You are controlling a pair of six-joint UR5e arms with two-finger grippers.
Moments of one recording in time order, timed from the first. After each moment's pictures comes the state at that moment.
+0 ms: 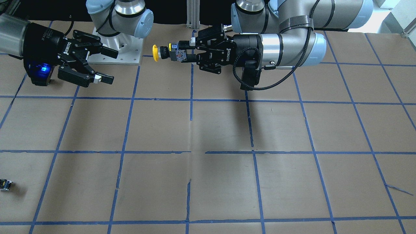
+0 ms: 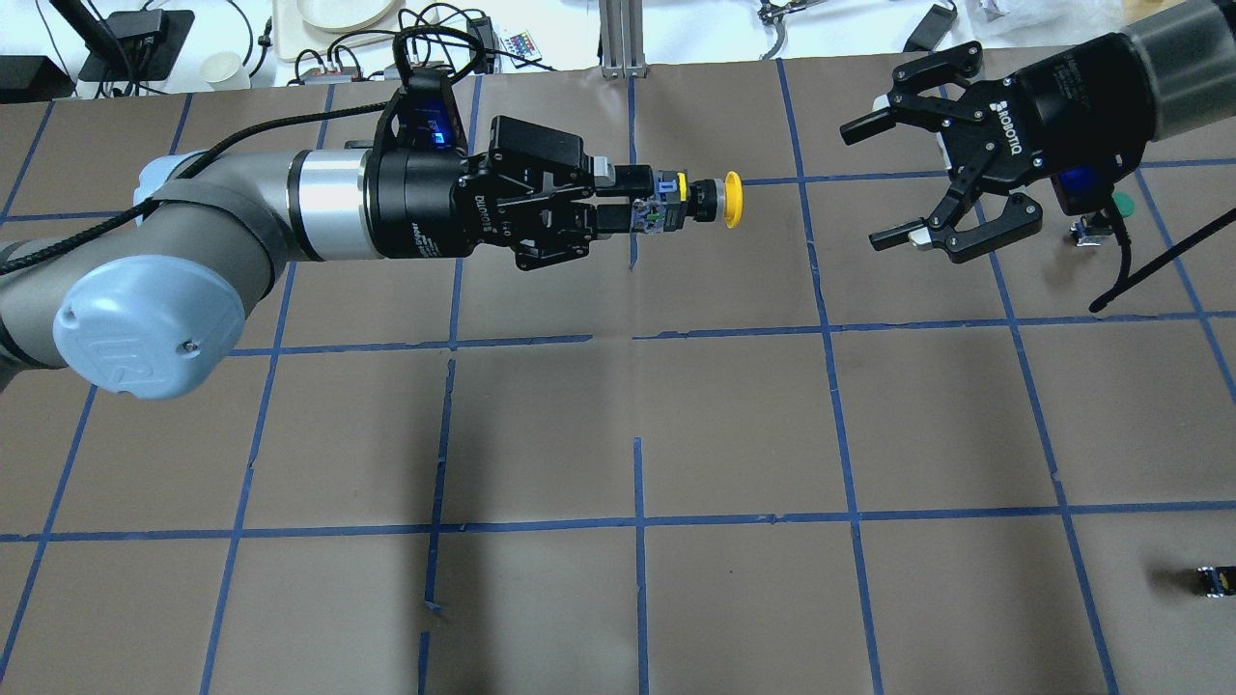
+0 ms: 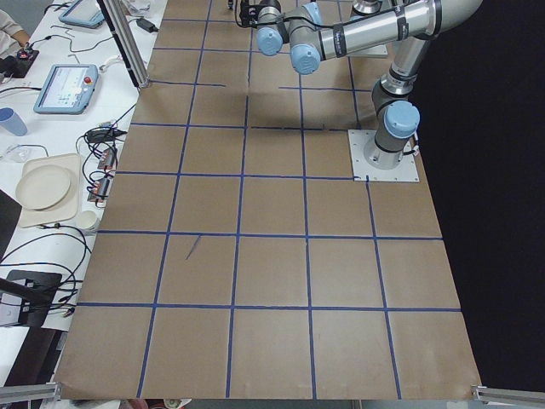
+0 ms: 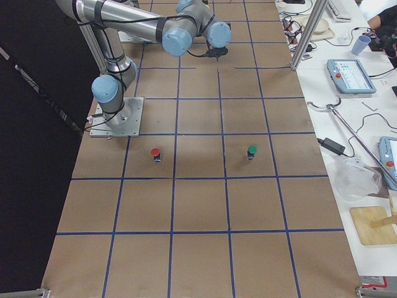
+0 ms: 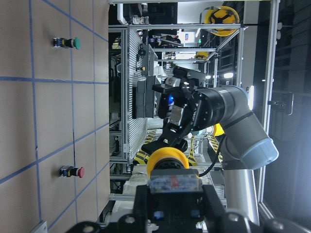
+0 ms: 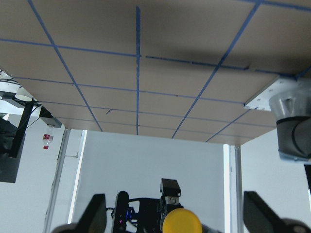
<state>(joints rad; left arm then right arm) -1.55 -1.56 -1.92 -1.65 0.05 0.40 1.21 -1.56 1.64 -0.98 -0.57 0.72</state>
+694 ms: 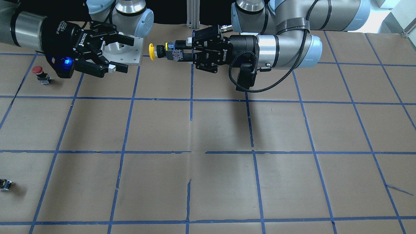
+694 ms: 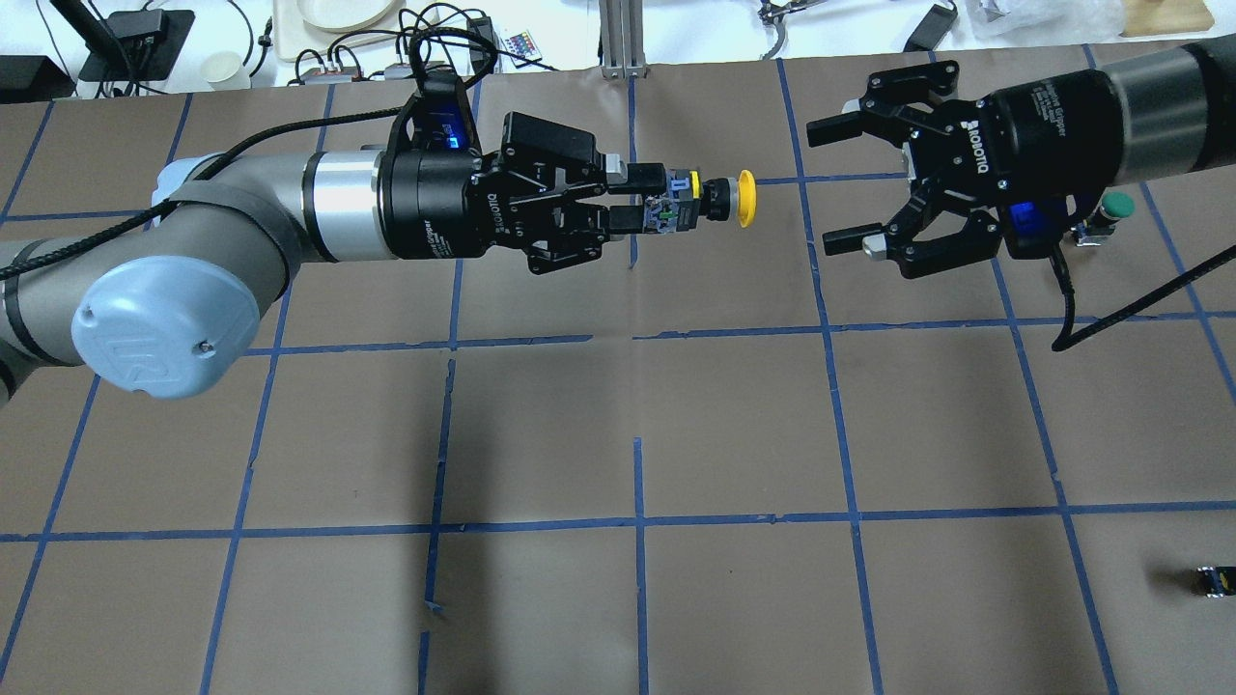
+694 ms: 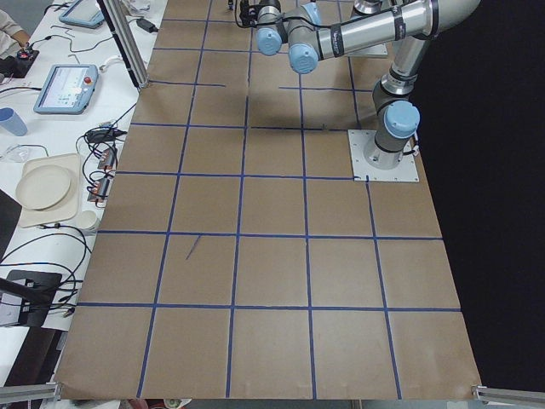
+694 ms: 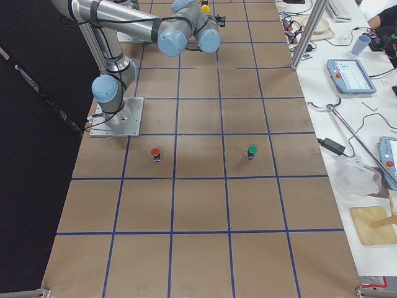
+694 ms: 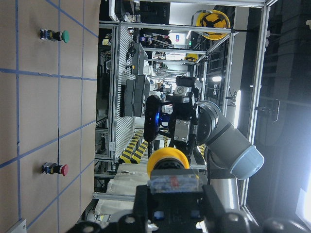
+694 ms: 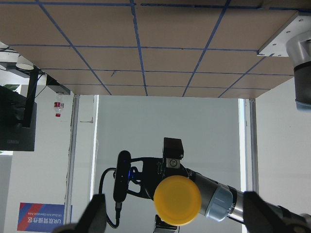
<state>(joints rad) -1.56 -1.57 -1.92 -1.65 0.04 0.35 1.24 -1.62 1.72 -0.87 -0.43 0.66</state>
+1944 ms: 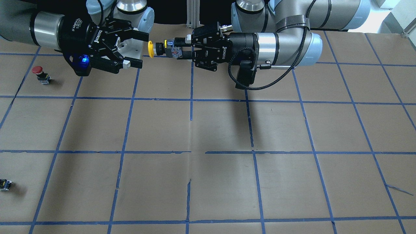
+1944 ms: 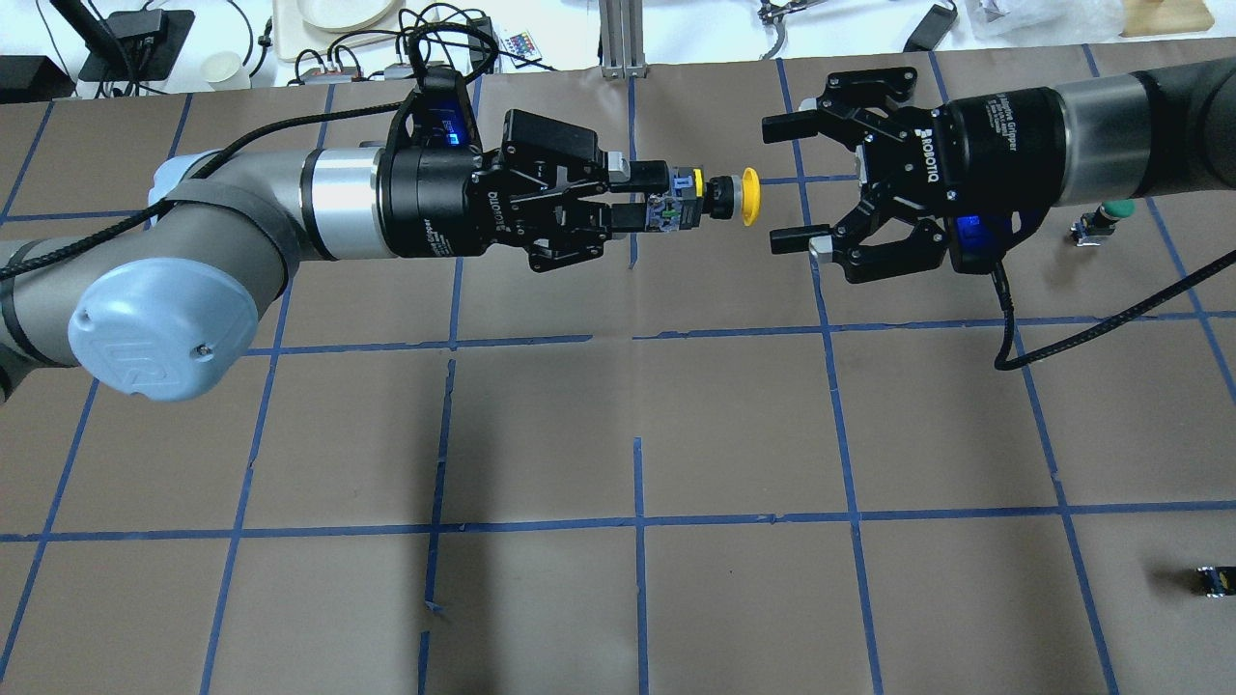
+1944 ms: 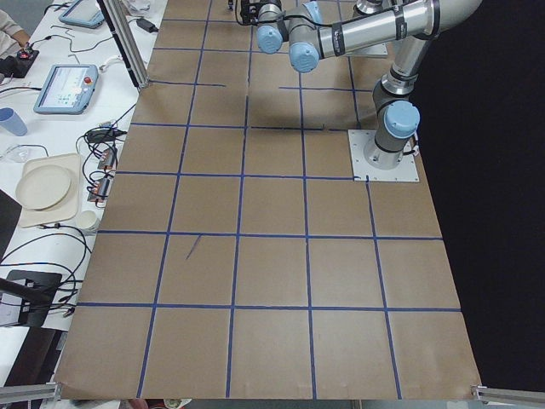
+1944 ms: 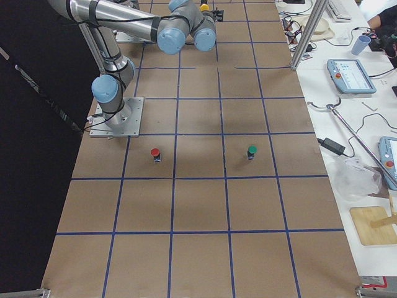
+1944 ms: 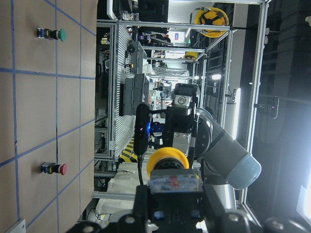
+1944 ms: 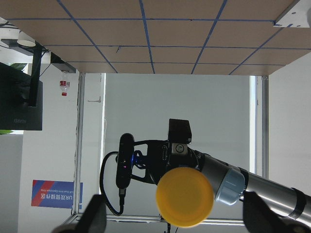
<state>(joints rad) -1.56 -1.56 -1.92 -1.64 0.04 0.35 1.30 -1.63 1.75 -0.86 -0.31 0.66</state>
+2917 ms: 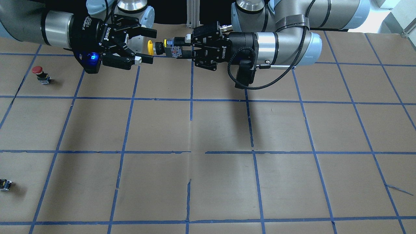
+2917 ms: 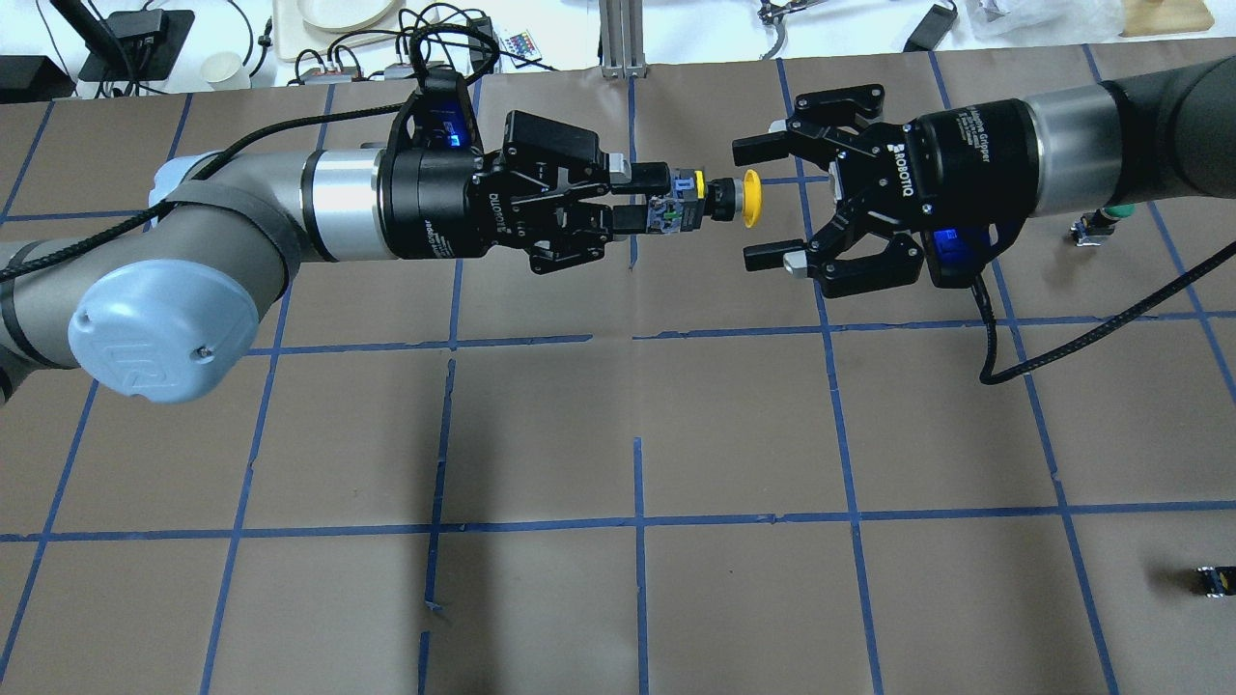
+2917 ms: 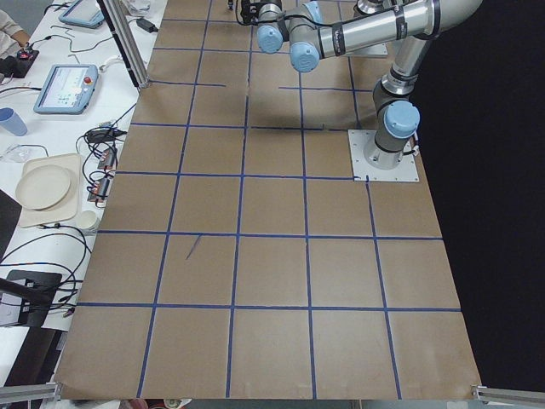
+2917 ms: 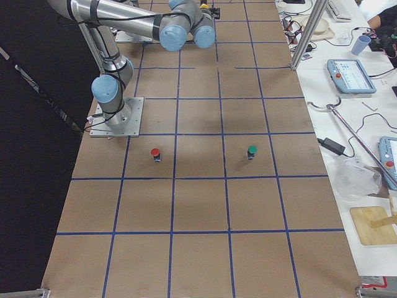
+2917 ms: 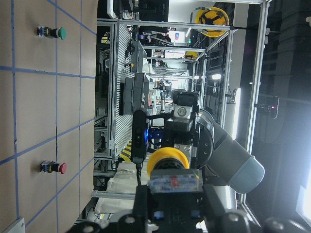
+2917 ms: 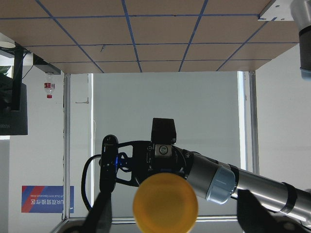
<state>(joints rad) -1.57 -1.56 -1.92 -1.64 0.04 0.34 1.33 -1.63 1.75 -0.83 -0.32 0.67</state>
